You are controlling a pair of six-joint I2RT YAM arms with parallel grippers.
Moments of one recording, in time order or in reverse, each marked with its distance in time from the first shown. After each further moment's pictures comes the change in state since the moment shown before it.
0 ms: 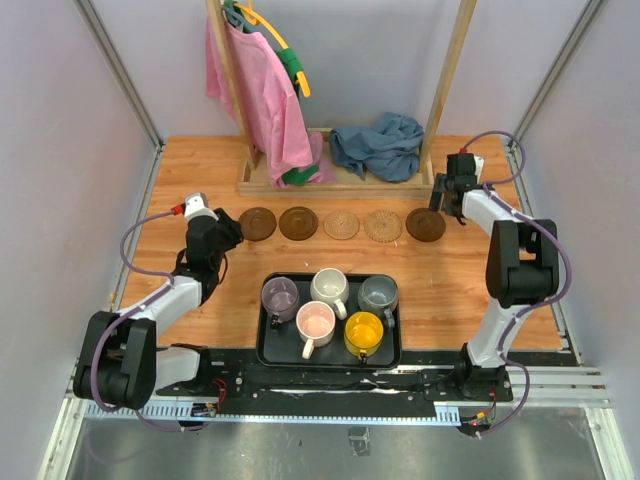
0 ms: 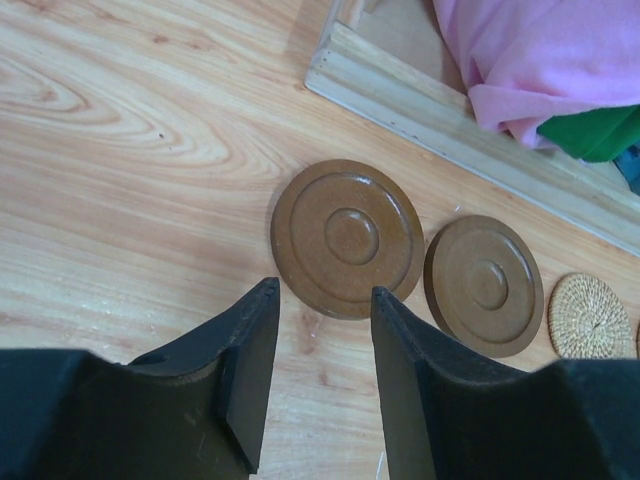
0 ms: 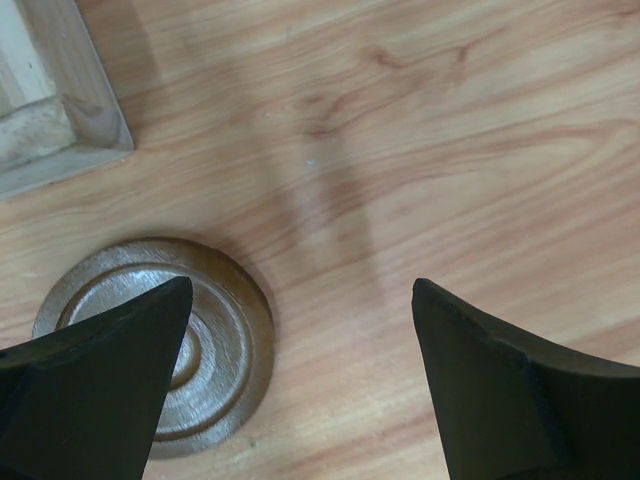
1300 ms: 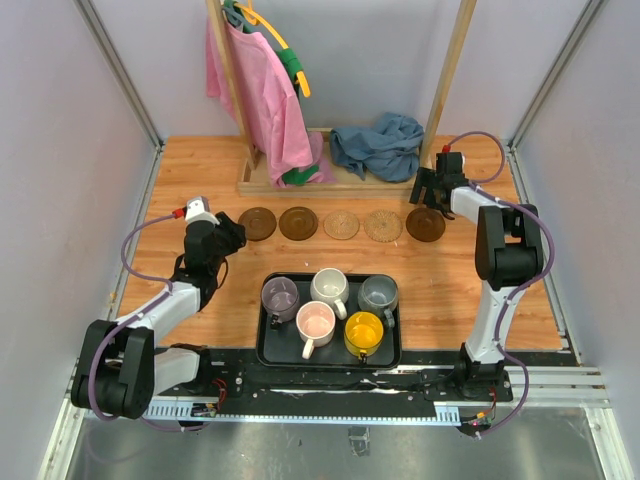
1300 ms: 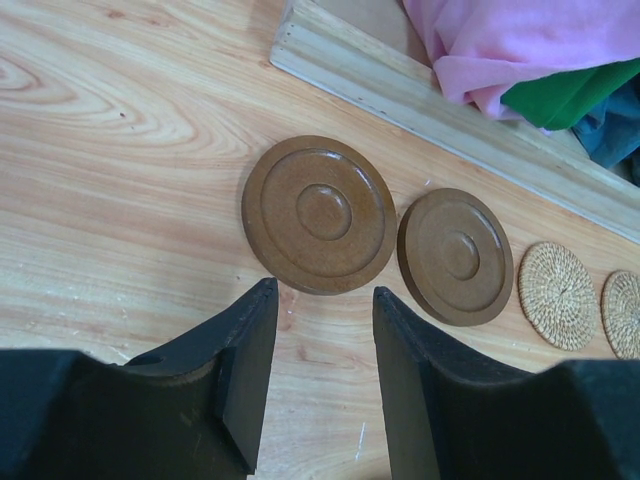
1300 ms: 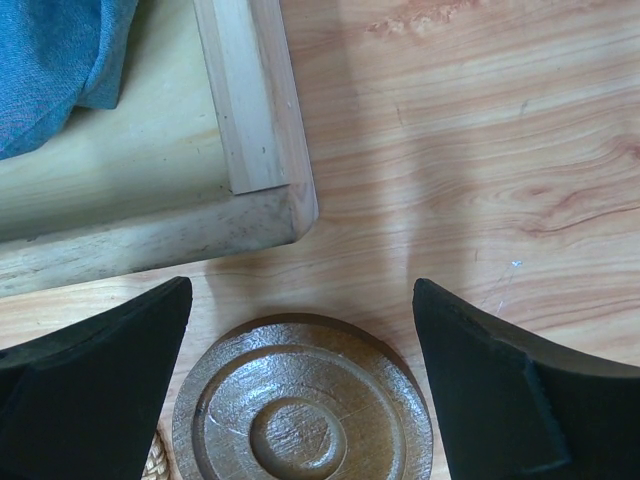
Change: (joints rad) left arm 0.000 -0.047 -0.043 0.008 0.082 -0.015; right arm 0.031 0.205 0.105 0.159 -0.252 0.042
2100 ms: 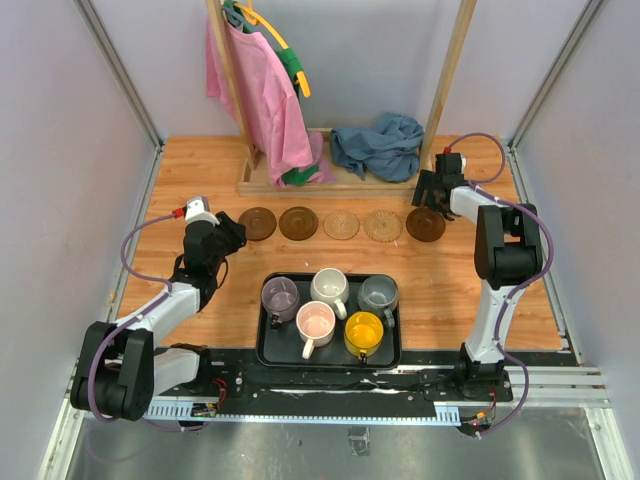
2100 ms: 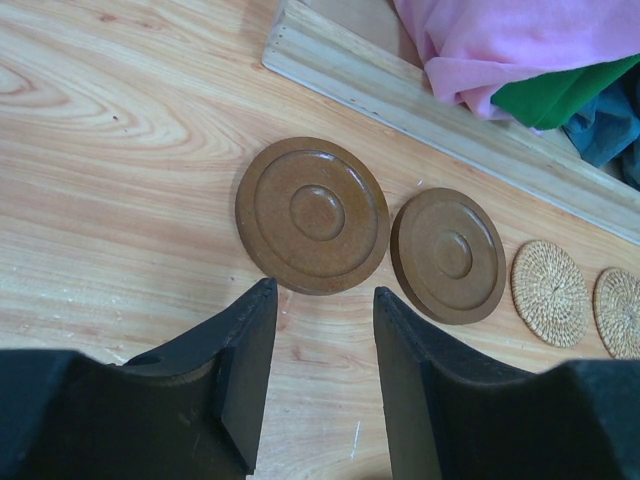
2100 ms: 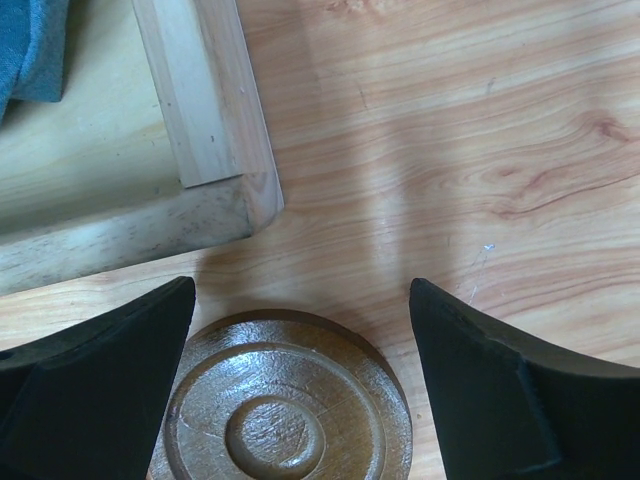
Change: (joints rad) left arm 0.000 -0.010 0.000 0.000 0.011 0.000; right arm 0.000 0.012 0.006 -0.032 0.050 0.005
